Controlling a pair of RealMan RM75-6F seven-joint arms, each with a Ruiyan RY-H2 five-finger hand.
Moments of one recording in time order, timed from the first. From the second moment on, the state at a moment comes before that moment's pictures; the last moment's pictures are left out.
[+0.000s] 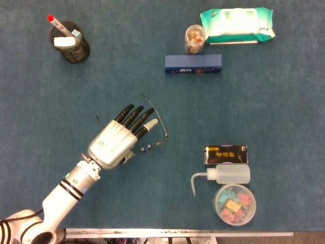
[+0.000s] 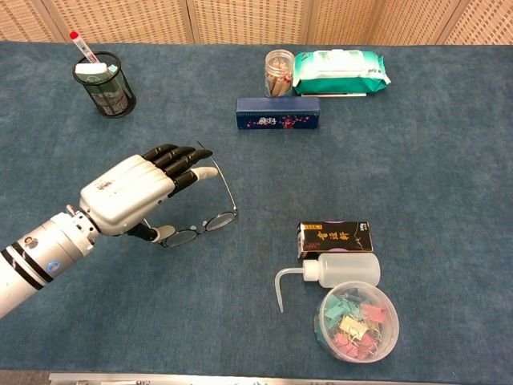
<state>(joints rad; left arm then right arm) -0.46 -1.60 0.06 -1.52 1.63 1.14 0.48 -0.02 -1.01 0.17 -1.65 -1.43 1.63 0.22</state>
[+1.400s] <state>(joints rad) -0.32 -1.52 0.17 -1.80 1.67 1.23 0.84 -0.05 -0.99 0.18 -1.64 -1.44 1.67 0.28</state>
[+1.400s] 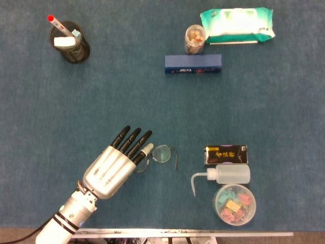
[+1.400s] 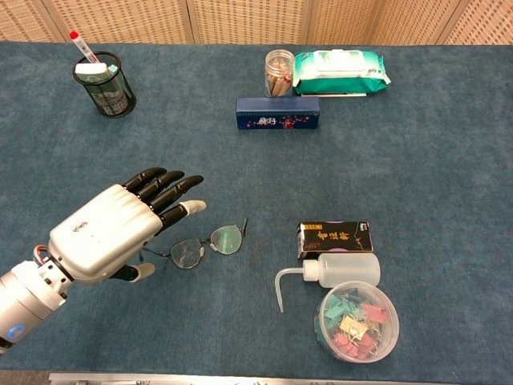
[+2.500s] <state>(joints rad) -0.28 -1.42 0.09 -1.82 1.64 1.28 0.81 -0.04 -1.00 0.17 -1.64 -1.44 1.65 0.26</state>
